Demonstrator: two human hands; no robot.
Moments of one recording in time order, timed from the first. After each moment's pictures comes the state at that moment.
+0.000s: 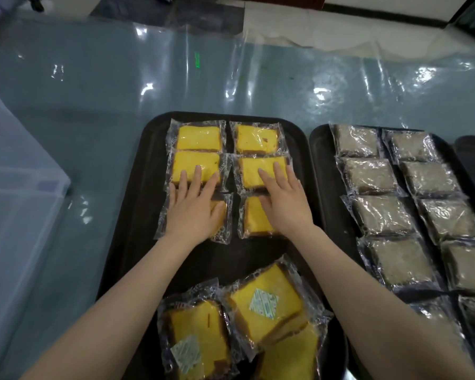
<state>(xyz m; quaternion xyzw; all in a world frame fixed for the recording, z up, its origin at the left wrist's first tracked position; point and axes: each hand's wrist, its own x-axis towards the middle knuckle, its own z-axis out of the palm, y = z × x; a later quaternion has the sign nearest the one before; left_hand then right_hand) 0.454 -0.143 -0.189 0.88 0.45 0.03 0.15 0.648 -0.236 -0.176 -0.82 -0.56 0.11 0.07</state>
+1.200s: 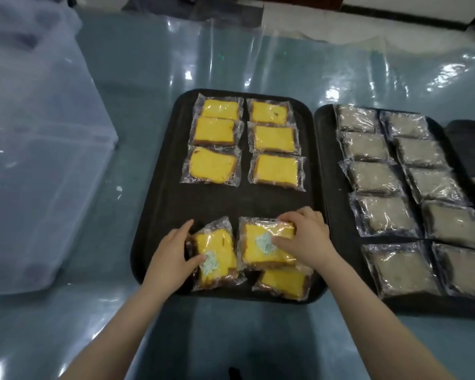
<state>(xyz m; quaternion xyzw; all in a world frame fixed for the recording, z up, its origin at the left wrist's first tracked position) 0.305 -0.310 -0.175 0.77 0.53 0.07 0.35 0.573 -0.398 -0.134 -0.82 -0.50 0.25 0.12</state>
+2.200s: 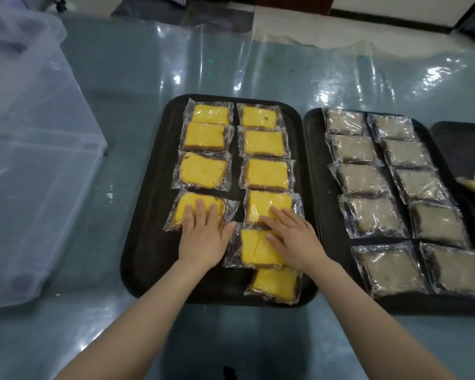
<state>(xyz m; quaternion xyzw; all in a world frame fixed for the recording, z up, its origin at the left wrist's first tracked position) 0.391 -0.297 -0.183 0.83 0.51 -0.06 0.22 0.593 -0.403 -0.172 -0.76 -0.62 0.21 0.05</state>
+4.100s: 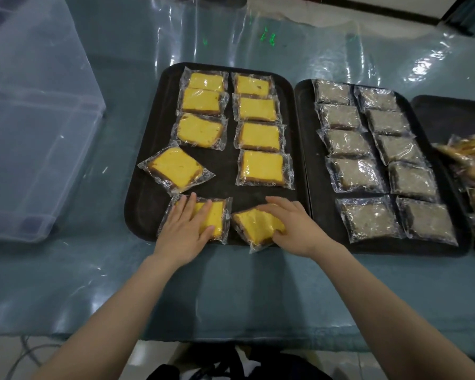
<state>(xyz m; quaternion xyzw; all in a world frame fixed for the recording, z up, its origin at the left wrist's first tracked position) 0.312 -0.361 -0.198 0.88 0.42 -0.04 0.20 0.554 -0.477 -0.141 -0.74 -0.60 0.29 0.08</state>
